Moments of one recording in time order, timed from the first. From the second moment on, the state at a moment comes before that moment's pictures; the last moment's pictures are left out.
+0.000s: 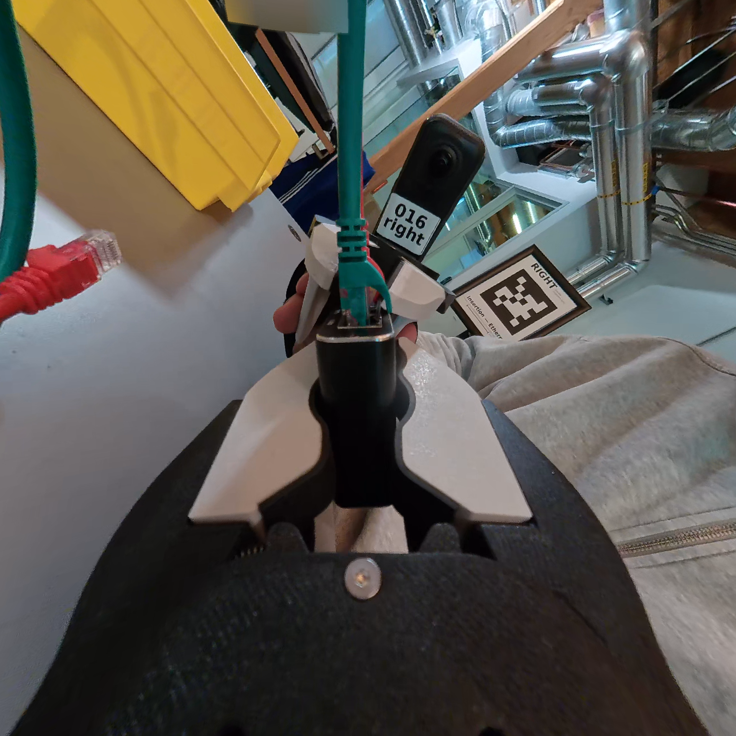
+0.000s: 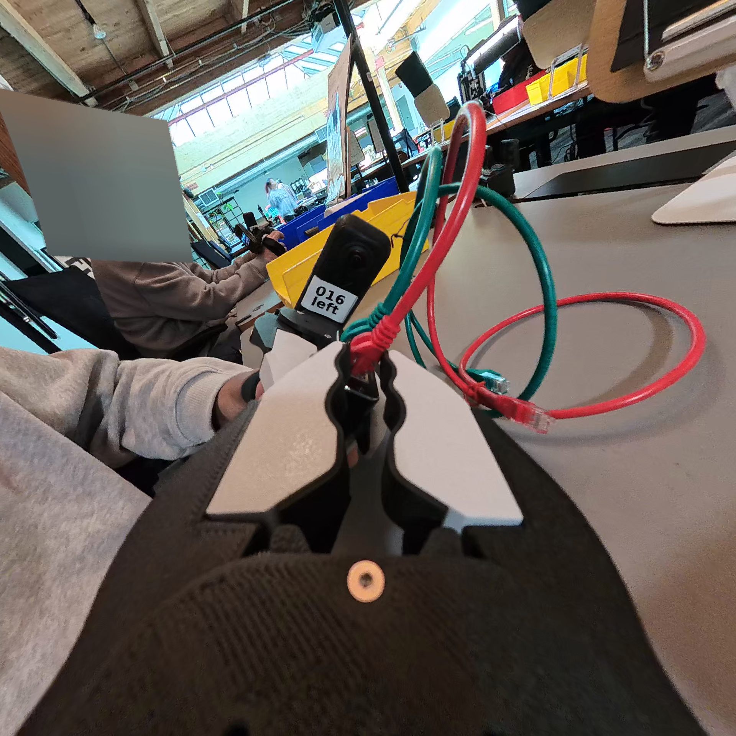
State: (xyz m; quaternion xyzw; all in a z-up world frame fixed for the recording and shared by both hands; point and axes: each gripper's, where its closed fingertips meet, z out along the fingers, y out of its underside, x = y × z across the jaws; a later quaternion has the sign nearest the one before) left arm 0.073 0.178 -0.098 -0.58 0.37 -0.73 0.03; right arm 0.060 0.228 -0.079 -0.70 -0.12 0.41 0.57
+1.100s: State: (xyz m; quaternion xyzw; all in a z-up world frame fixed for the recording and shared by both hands) left arm 0.044 0.160 -0.121 -0.51 0.53 -0.68 0.01; right arm 0.196 0.219 -0.029 -0.62 0.03 0.34 0.71
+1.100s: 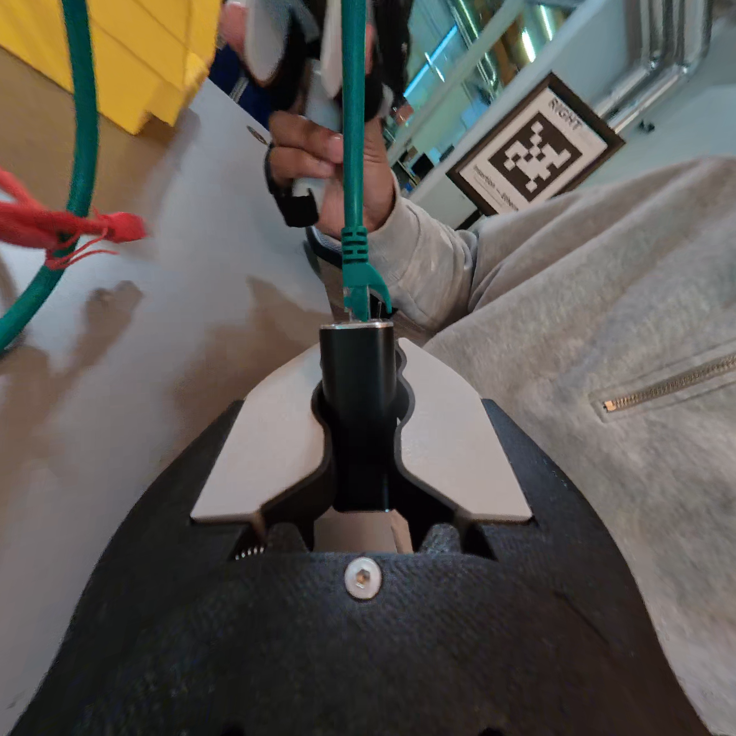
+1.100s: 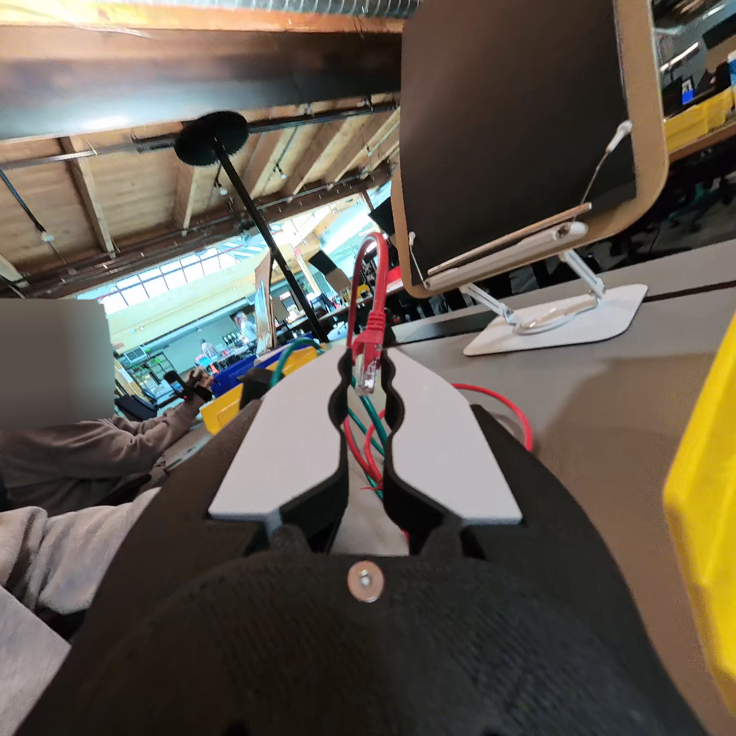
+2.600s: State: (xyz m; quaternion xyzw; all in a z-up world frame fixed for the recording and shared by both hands) left arm 0.022 0.180 -0.057 -0.39 0.40 -0.83 -0.01; right arm 0.105 0.230 -0.167 -0.86 -0.19 0.22 0.42
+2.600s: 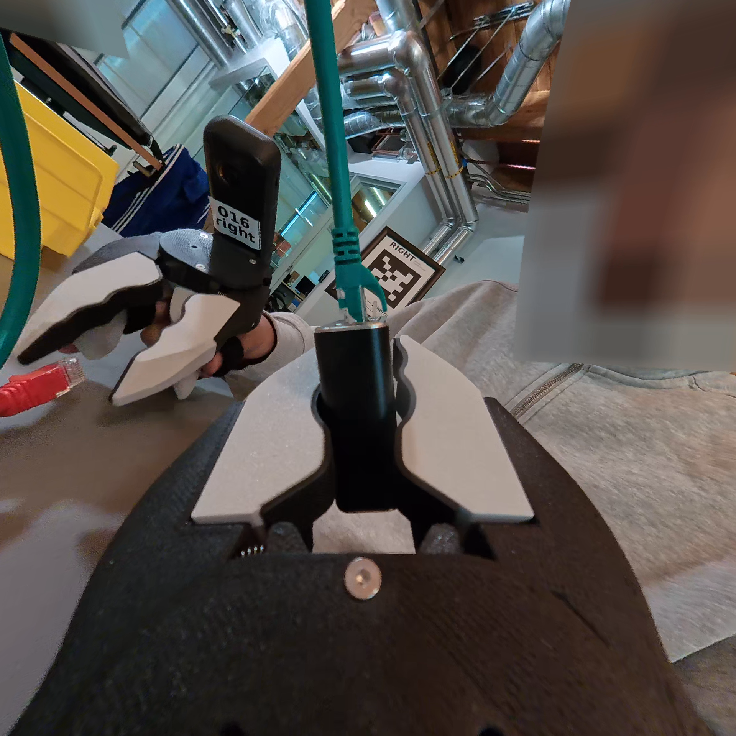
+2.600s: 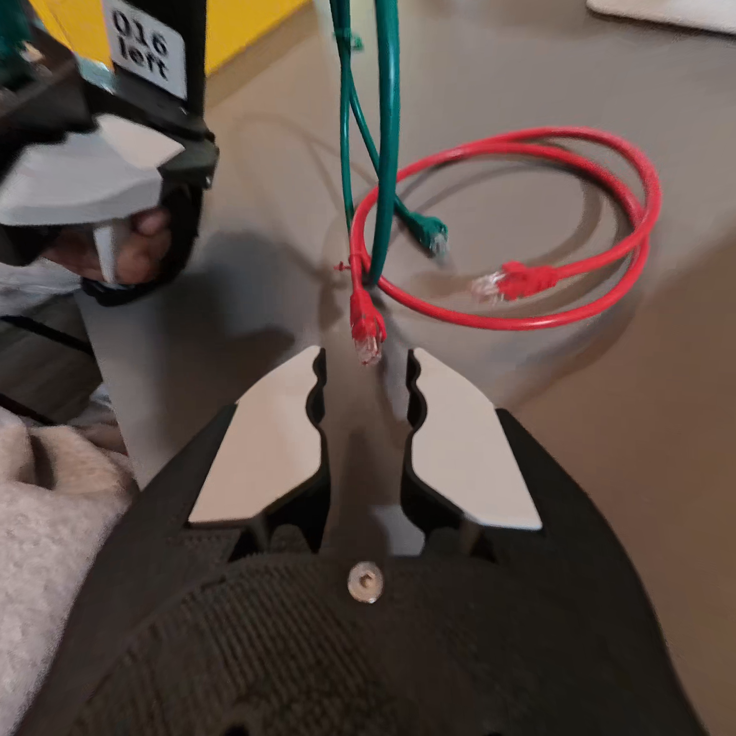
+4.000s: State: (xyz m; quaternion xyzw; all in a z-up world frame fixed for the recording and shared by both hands) left arm 0.013 0.133 -0.050 -0.33 0.45 -0.82 -0.09; right arm 0.101 0.248 -0.123 -0.80 -0.21 0.13 0.56
